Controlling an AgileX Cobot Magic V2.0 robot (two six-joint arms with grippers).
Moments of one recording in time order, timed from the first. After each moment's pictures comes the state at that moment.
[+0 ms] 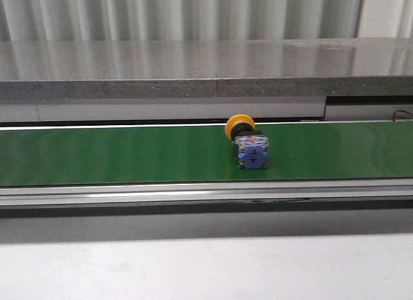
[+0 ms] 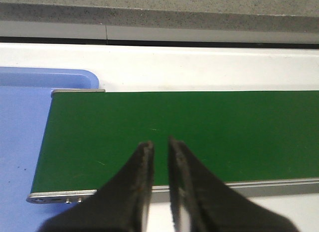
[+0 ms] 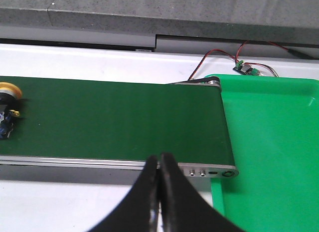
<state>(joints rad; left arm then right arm) -0.10 0.65 -0.71 -0.05 0.69 -0.04 -0.12 0.36 -0.55 0.11 0.67 -0.13</state>
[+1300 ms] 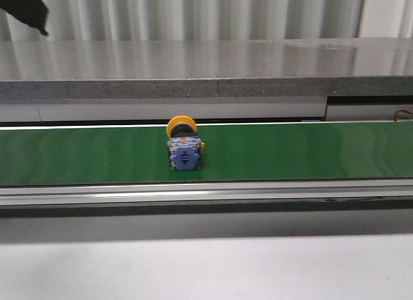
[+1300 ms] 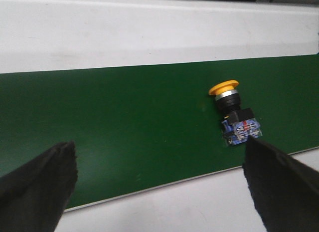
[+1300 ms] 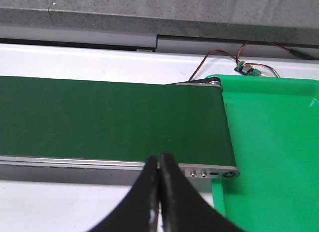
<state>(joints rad) -0.38 1.12 -0.87 -0.23 0.58 -0.05 -0.12 0.36 -0.55 0.11 0.67 -0.13</state>
